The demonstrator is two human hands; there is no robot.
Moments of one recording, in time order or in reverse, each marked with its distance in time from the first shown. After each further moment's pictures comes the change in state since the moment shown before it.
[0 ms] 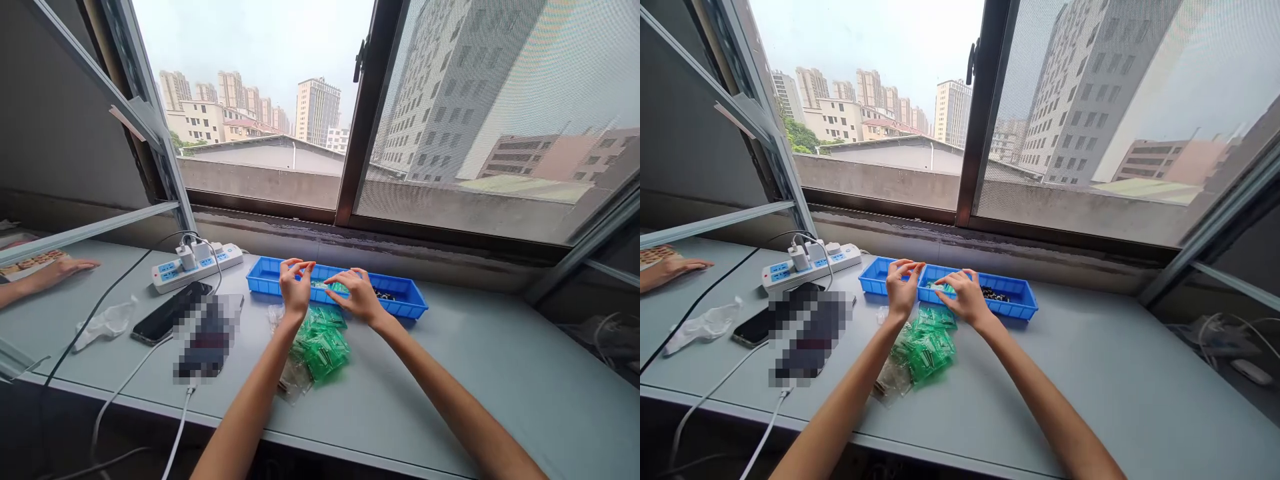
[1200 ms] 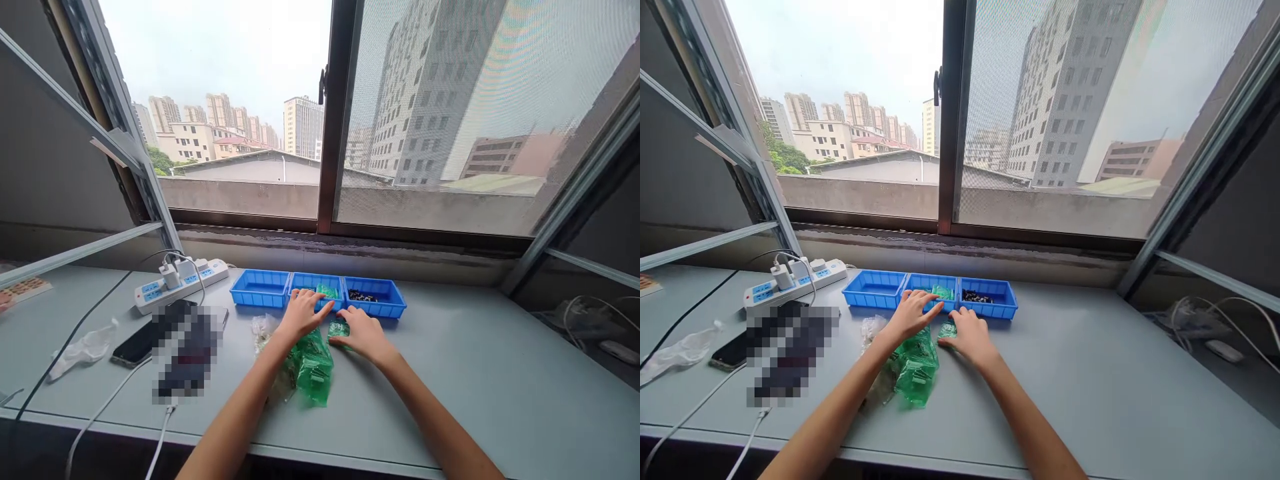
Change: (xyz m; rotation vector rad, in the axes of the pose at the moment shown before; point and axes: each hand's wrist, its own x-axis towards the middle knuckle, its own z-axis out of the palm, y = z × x) left_hand -0.025 0.017 0.009 0.665 -0.865 0.298; right_hand -0.052 -0.019 -0.027 -0.164 -0.399 0.504
